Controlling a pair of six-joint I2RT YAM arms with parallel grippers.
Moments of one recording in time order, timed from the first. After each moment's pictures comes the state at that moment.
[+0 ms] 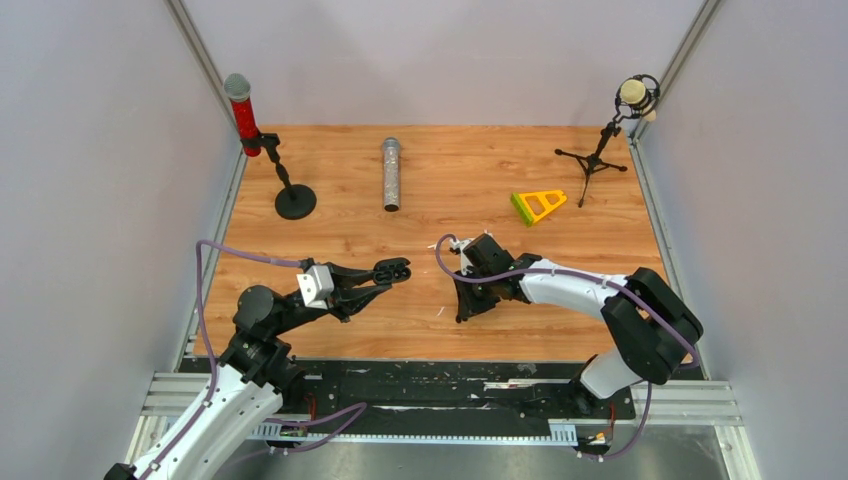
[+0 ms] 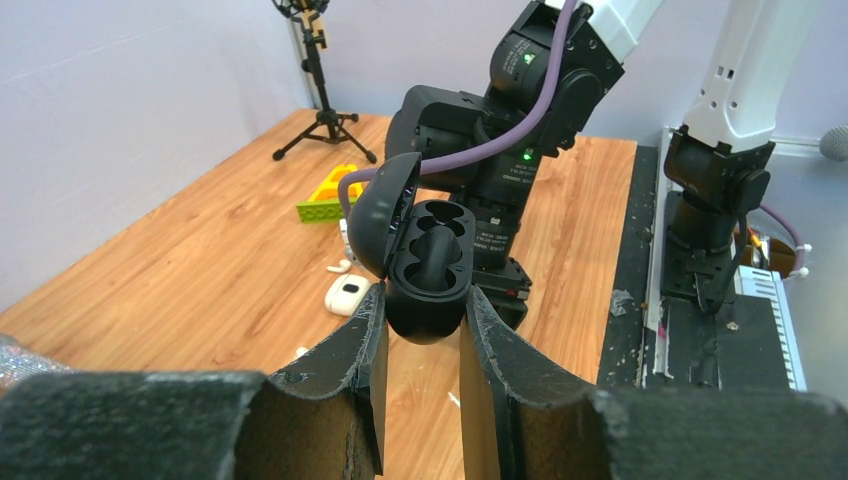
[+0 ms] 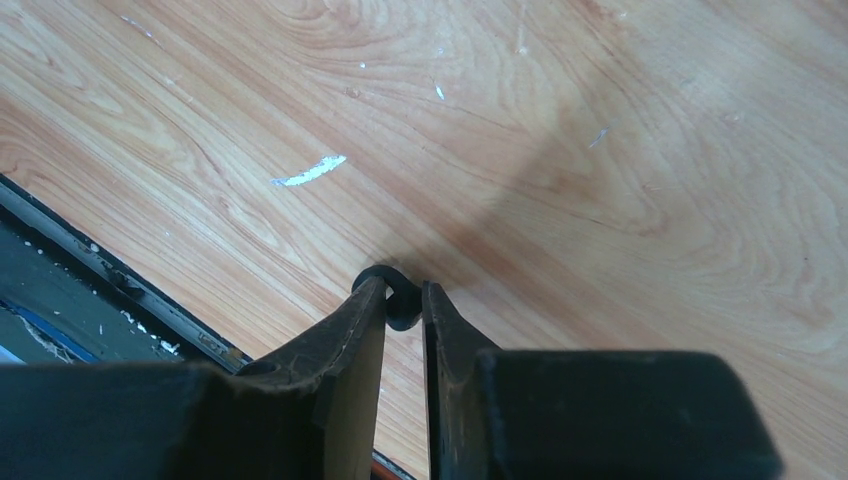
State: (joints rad) left arm -0.54 0.37 0.34 0.26 0.65 -0.03; right arm 0.77 1.52 0.78 -0.34 -0.21 0.34
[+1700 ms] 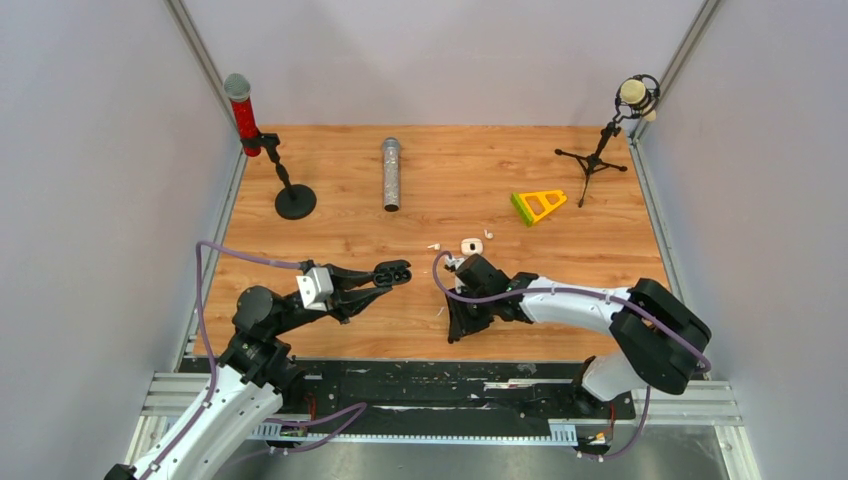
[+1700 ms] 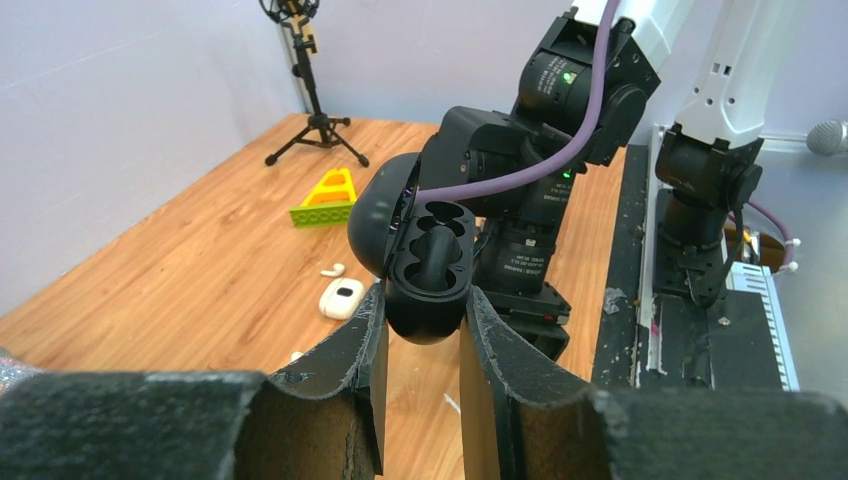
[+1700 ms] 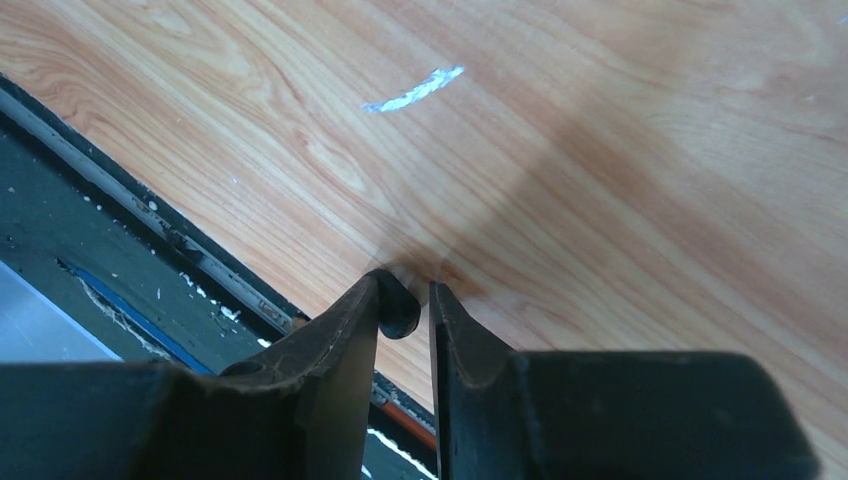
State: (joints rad) left arm -0.54 0.37 0.34 0.26 0.67 -0.03; right arm 0.89 1.47 0.69 -0.27 -0.22 0.51
